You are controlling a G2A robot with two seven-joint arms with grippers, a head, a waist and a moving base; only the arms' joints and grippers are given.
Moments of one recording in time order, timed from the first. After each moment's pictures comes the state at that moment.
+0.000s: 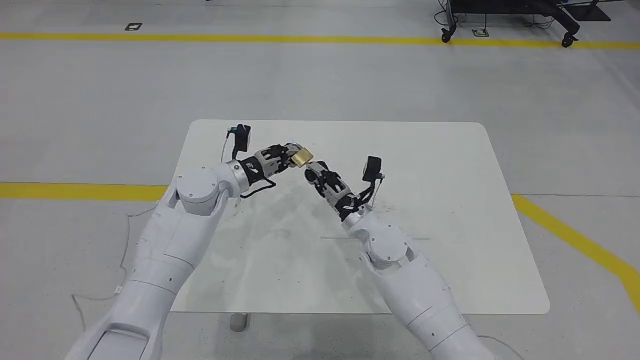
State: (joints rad) left arm 0.92 -1.27 -1.13 -1.08 -0.25 -0.02 -0.74; right arm -1.26 -1.54 1.09 -1.23 0.22 -0.25 0.21
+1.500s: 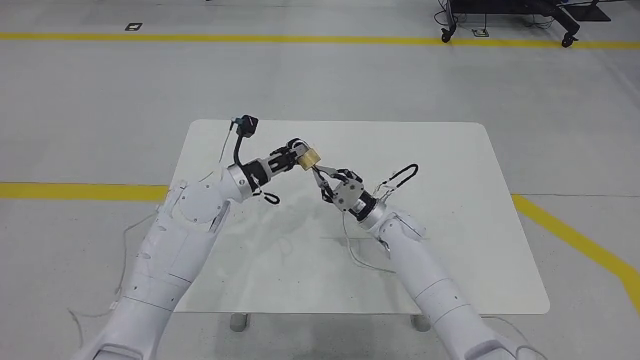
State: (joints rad) left arm 1.02 -1.24 -1.13 -1.29 0.08 -0.36 -0.64; right arm -1.14 -1.54 1.20 -0.95 1.15 0.26 0.93
